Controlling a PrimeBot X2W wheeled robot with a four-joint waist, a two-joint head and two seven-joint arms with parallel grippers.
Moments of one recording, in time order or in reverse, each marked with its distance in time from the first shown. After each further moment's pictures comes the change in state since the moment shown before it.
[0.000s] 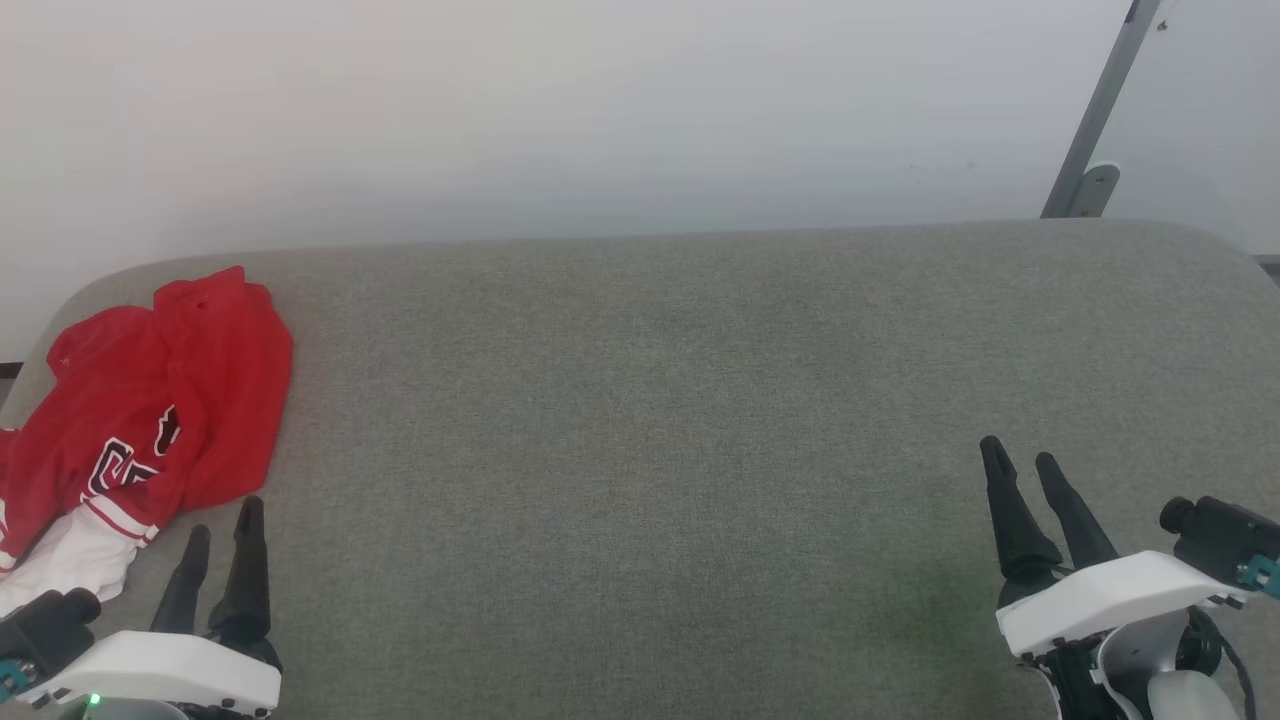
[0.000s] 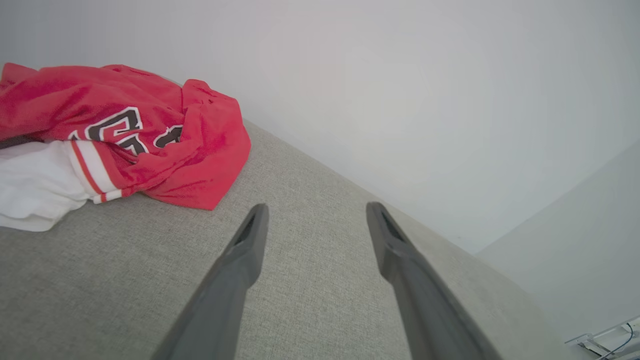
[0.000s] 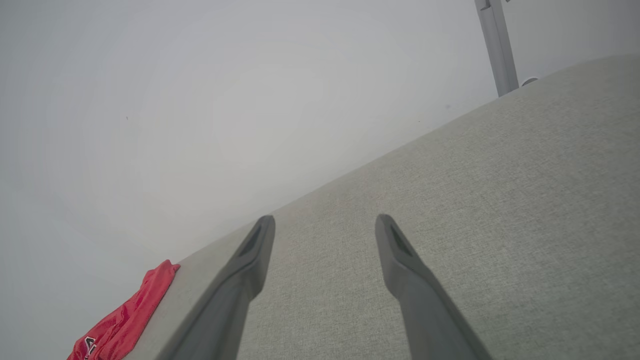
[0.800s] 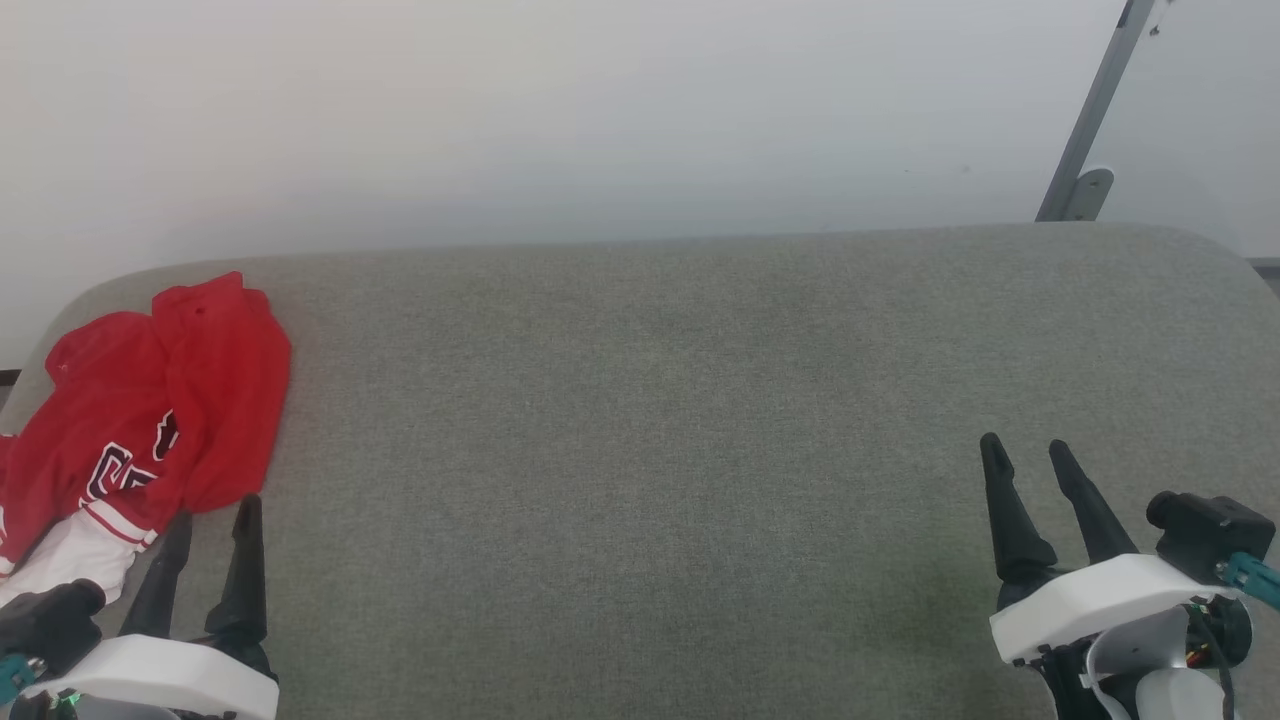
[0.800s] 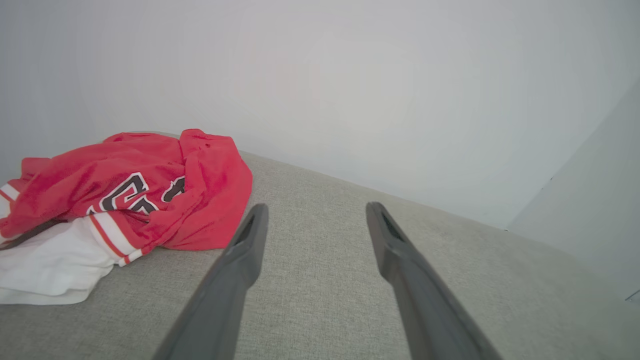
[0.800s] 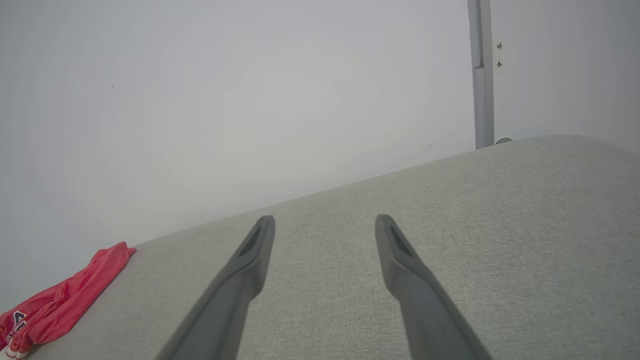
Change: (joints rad) left arm 0.011 0.048 -0.020 -0.020 0.188 -0.016 -0.059; right arm 0.006 0.006 -0.007 -0.027 -0.226 0.000 -0.042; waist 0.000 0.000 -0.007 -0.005
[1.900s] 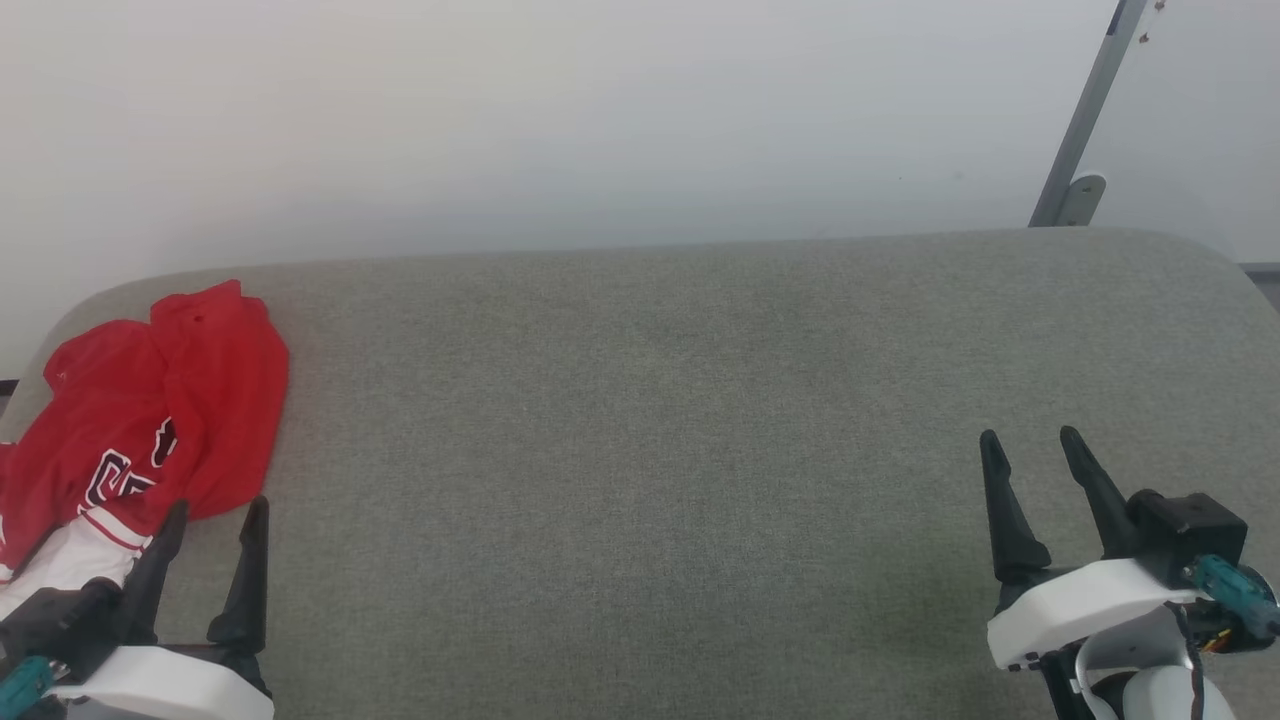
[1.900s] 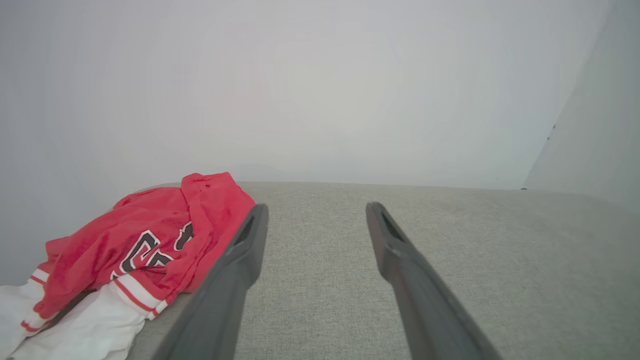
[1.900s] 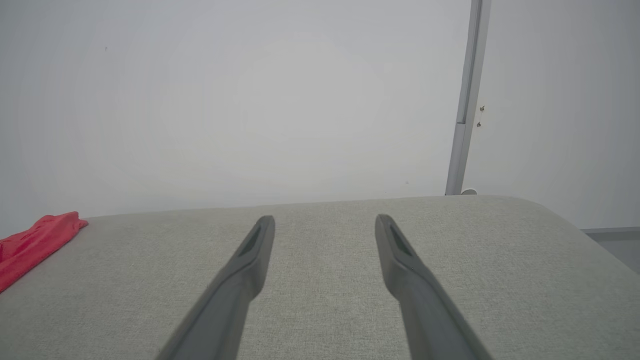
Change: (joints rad) left arm 0.015 0.071 -0.044 -0.021 0.171 -0.009 -0.063; right arm 0.004 0.004 -0.007 -0.021 -0.241 0.000 -0.051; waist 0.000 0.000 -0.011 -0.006
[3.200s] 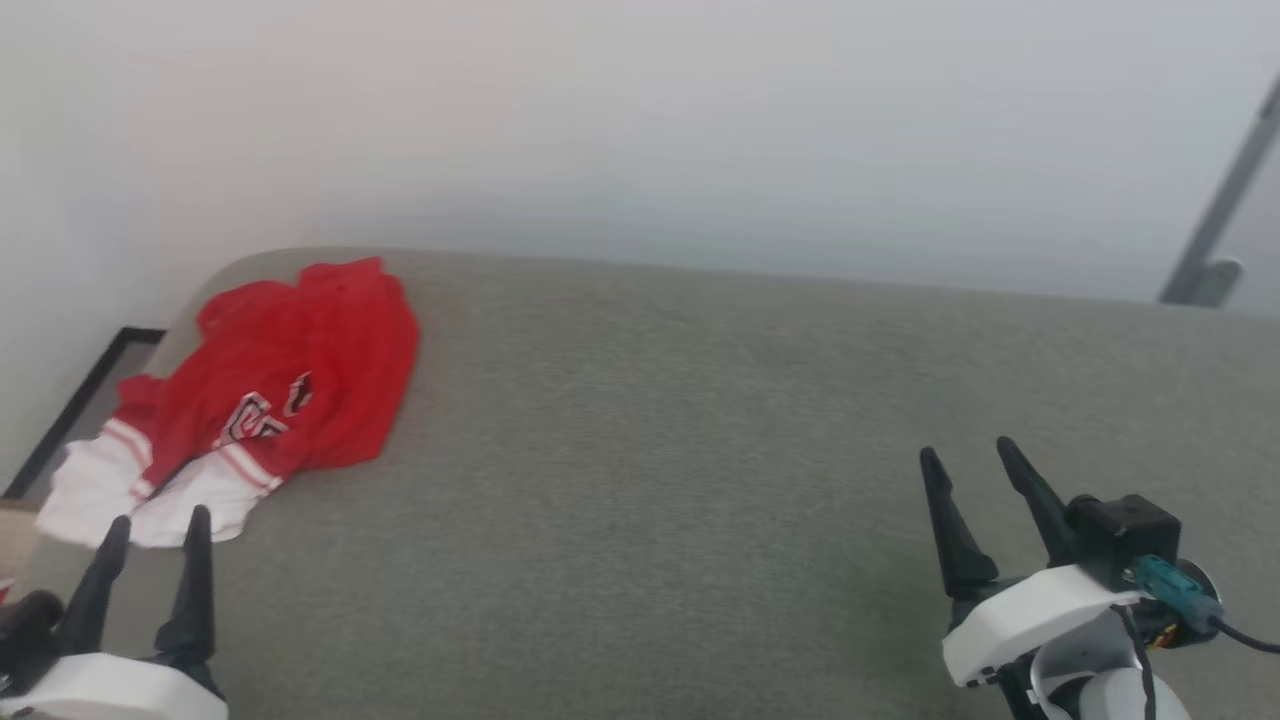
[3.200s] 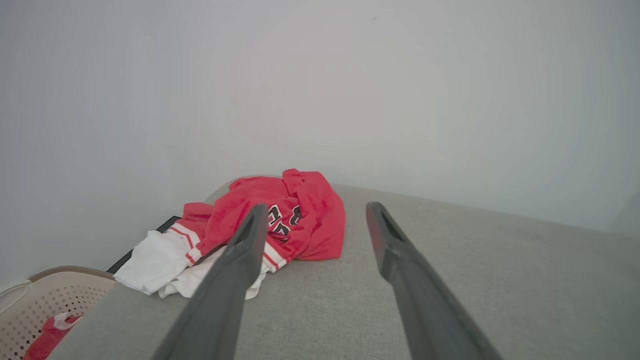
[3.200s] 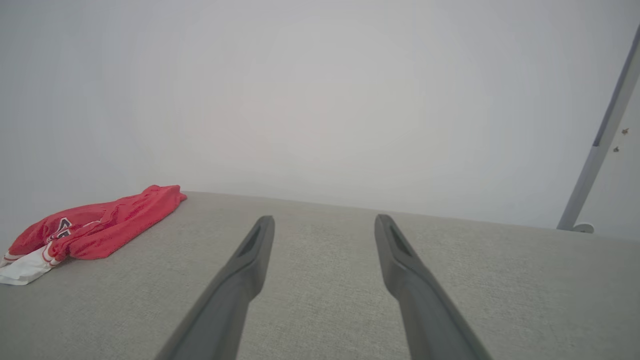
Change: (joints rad) left arm 0.015 0.024 0.049 0.021 -0.044 0.037 0.010; right arm -0.001 -0.012 0.097 0.015 0.012 0.000 0.015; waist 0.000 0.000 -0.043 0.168
